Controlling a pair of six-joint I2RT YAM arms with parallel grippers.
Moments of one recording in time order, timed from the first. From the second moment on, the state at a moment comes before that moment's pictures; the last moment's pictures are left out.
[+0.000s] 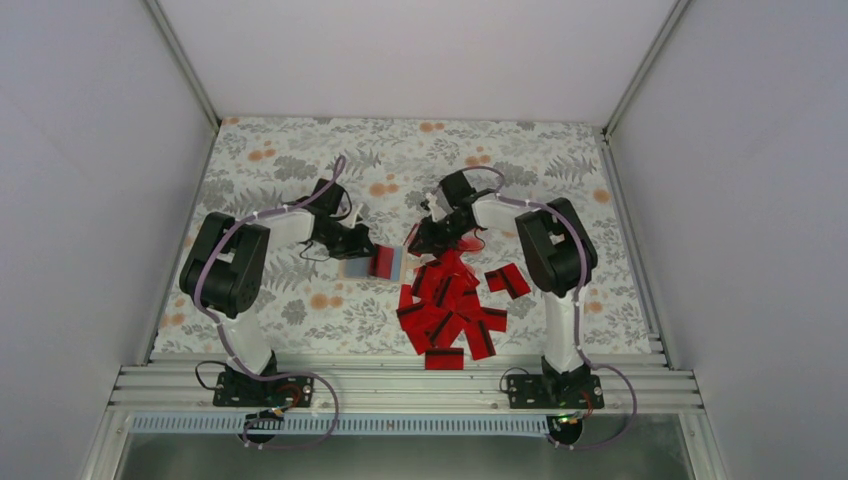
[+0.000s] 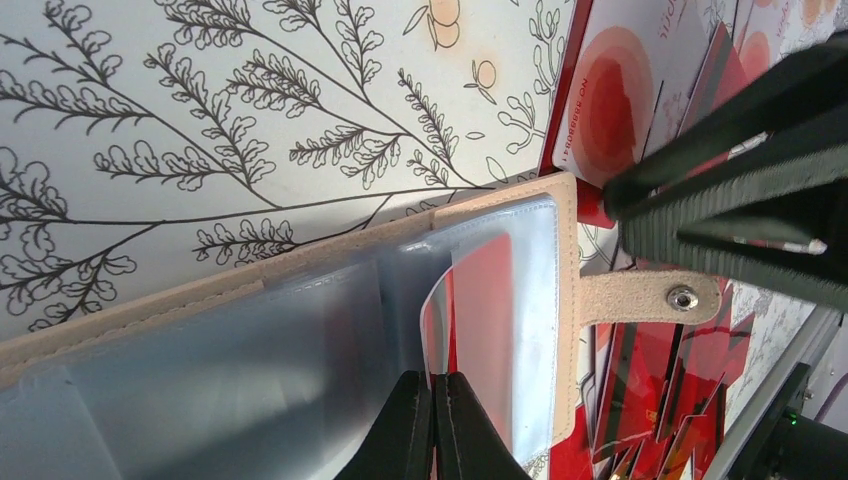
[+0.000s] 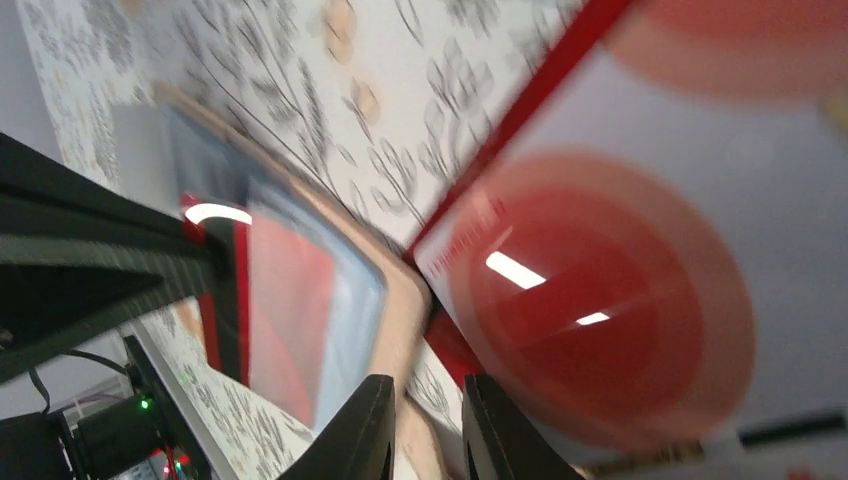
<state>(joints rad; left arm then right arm) -0.32 1.81 0.99 -0.39 0.62 -0.34 0.49 2.10 1.35 -0.48 -0.71 0.39</state>
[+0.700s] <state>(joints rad) -0.35 1.83 0.99 -0.34 0.63 -0.45 0.51 2.09 1.26 -0.39 -0.78 0.44</state>
